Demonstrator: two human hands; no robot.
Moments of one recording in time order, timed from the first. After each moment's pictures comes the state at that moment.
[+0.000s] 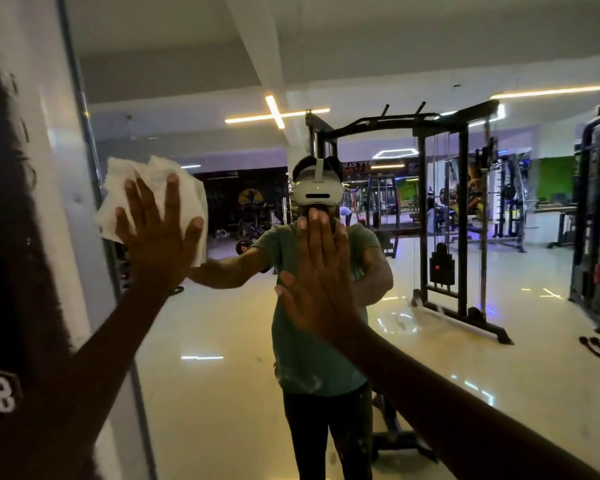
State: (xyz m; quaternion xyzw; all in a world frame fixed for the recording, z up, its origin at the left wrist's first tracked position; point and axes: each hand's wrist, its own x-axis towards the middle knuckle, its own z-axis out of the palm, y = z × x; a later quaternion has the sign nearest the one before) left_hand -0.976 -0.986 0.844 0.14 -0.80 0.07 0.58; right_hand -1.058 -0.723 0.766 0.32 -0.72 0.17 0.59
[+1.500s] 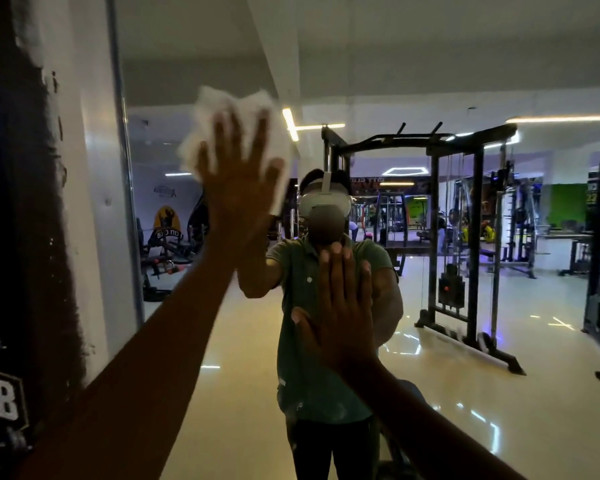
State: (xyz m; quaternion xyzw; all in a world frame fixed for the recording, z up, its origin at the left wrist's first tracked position) left_hand -1.020 -0.922 0.934 0.11 -0.75 0.09 0.64; right_hand -1.068 -0.754 0.741 0.26 -0.72 0.15 0.63
